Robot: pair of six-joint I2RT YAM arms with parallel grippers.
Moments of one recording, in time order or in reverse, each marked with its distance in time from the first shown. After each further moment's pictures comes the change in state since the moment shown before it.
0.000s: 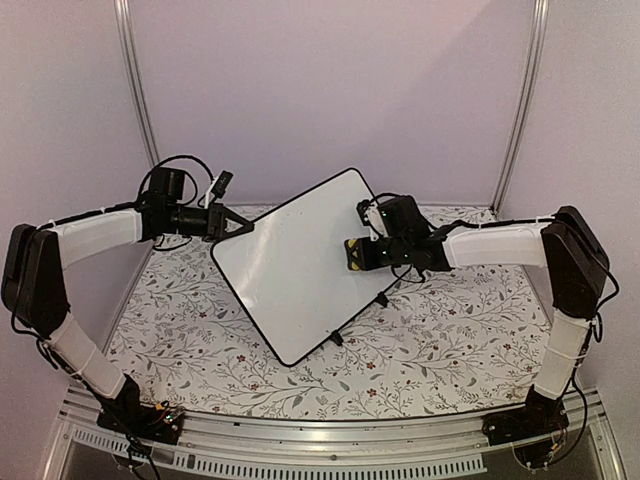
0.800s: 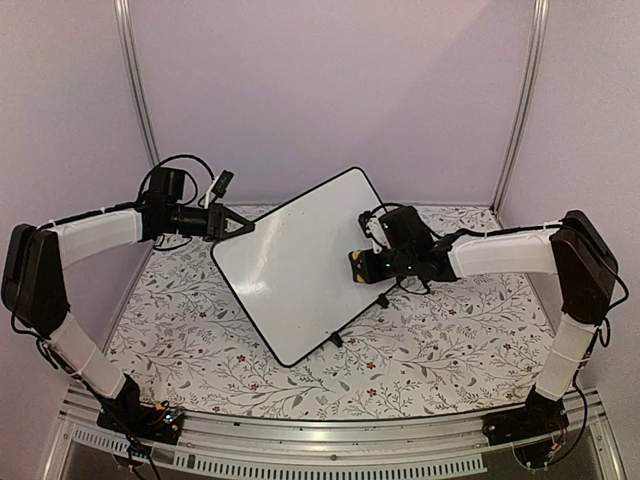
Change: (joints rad) left arm 0.000 0.000 0.000 0.004 0.022 0.011; right arm 0.035 -0.065 -0.118 -0.013 0.059 -0.023
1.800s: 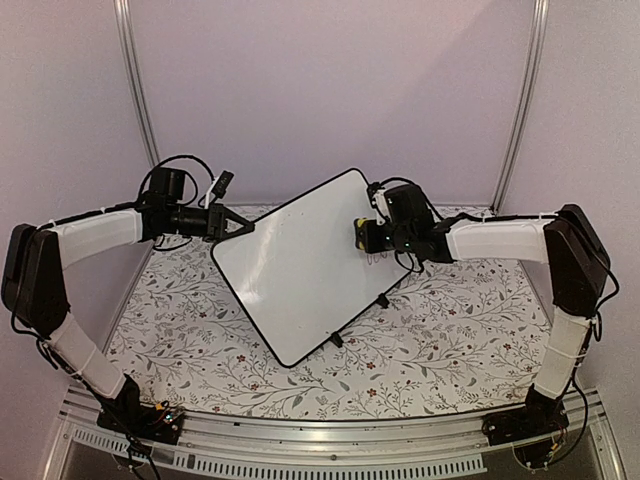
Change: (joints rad) left arm -0.002 0.000 0.000 -0.004 -0.007 0.000; right arm -0.077 0.062 0.154 0.065 0.078 -0.011
